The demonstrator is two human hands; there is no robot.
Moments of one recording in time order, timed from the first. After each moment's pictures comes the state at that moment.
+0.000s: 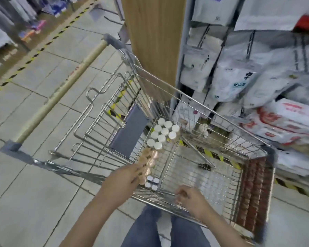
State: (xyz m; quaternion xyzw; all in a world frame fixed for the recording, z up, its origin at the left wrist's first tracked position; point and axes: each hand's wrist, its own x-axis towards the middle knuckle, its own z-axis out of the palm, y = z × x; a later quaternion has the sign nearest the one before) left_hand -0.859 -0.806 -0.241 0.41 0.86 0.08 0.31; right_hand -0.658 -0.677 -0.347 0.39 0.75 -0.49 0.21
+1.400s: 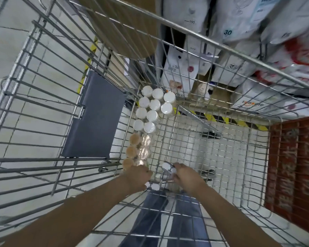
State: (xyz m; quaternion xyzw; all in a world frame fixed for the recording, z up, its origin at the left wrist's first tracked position) left_hand -0.902 -0.751 -0.547 0.68 0.56 -0.24 0.40; right_hand -0.718 -0.654 -0.560 0.36 0.79 -0.39 0.30
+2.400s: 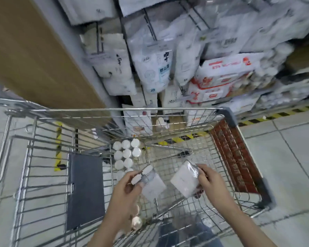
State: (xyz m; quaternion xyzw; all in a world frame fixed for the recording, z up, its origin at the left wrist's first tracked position) left_hand -0.888 -0.688 -0.346 0.34 0.69 0.35 0.53; right_hand -0.640 -0.639 -0.357 0.65 0.55 -0.49 -0.20
